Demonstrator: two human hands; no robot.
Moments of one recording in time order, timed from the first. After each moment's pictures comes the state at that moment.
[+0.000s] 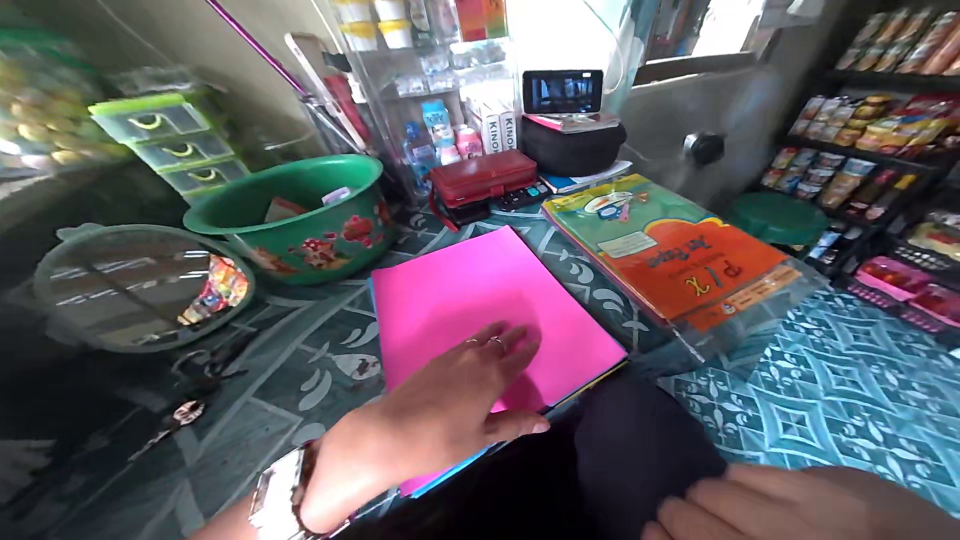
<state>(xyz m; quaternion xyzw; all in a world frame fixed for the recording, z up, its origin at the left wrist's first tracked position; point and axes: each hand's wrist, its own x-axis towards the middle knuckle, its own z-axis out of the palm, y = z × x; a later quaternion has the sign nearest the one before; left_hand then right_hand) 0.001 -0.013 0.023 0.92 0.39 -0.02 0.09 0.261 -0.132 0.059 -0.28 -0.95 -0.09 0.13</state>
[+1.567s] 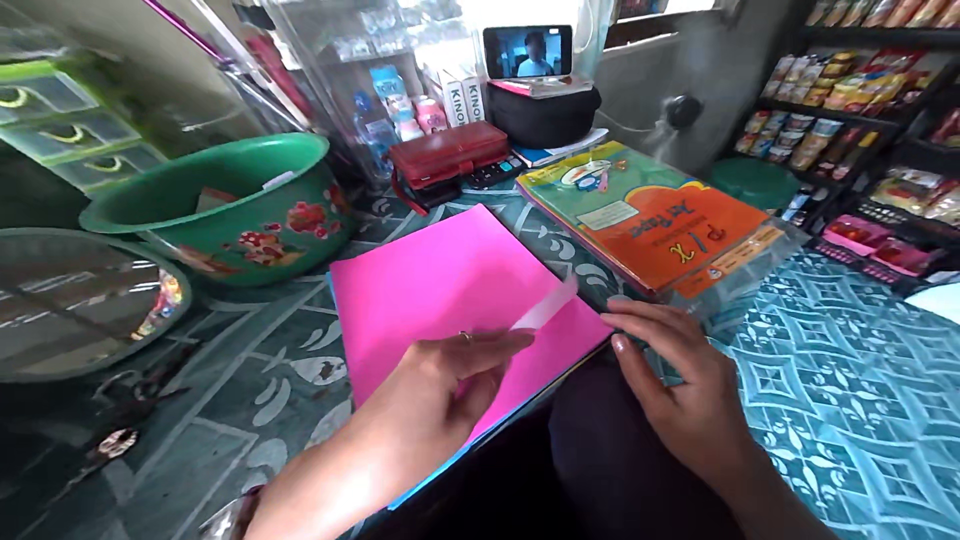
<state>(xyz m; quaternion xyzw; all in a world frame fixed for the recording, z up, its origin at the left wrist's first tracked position) -0.006 -0.016 -0.009 0.90 0.32 0.28 0.08 0.257 -0.046 -0.073 -0.47 -0.69 0.00 0.55</state>
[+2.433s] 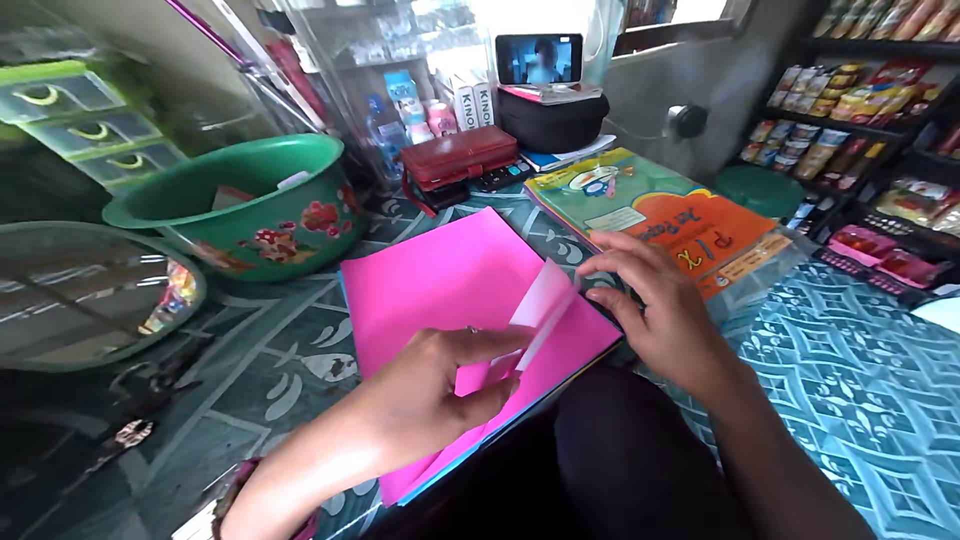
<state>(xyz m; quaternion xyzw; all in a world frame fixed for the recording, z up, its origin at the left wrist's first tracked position) -0.017 -0.010 0.005 0.89 0.33 0.24 0.19 0.257 0.003 -0.024 -0.44 -0.78 -0.03 0.45</state>
